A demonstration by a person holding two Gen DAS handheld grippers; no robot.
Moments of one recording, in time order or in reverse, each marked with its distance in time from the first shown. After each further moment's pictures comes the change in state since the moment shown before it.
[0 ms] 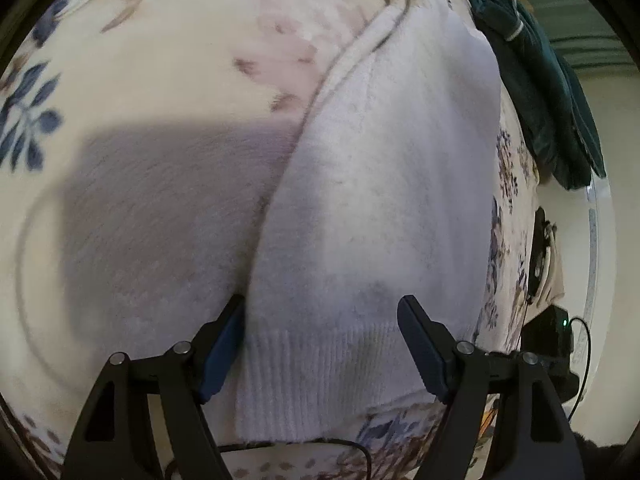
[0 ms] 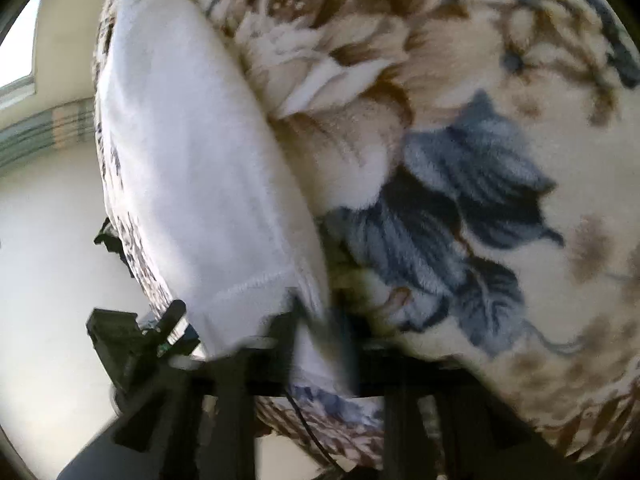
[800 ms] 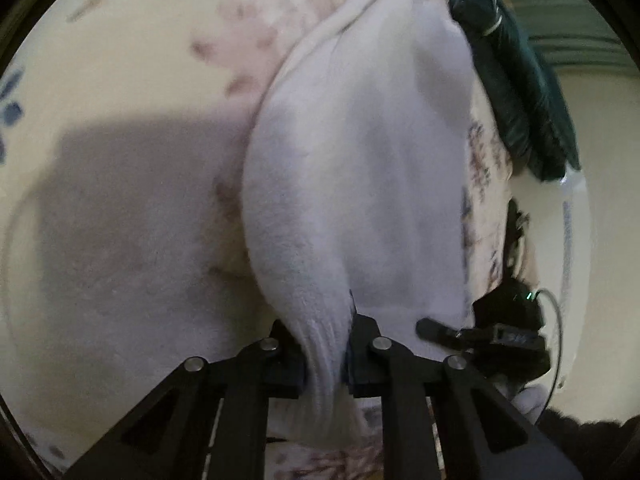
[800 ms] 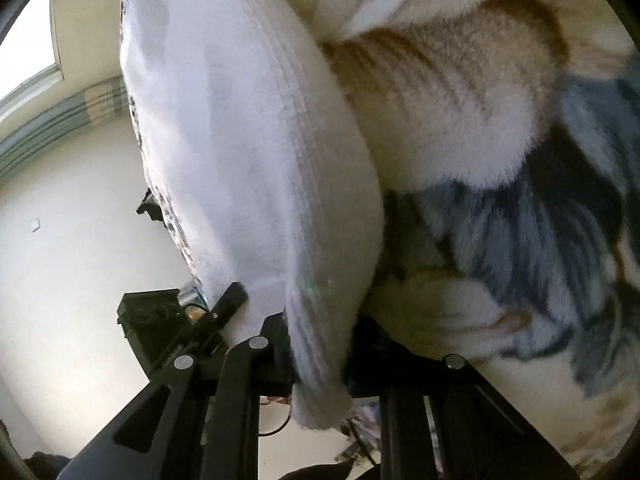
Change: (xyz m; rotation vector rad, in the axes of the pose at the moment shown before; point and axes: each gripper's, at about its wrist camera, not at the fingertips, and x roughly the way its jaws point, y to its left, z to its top) left arm -0.001 -0.015 0.003 0.016 0.032 -0.124; right arm 0.052 0.013 0.012 0.016 0.145 0.277
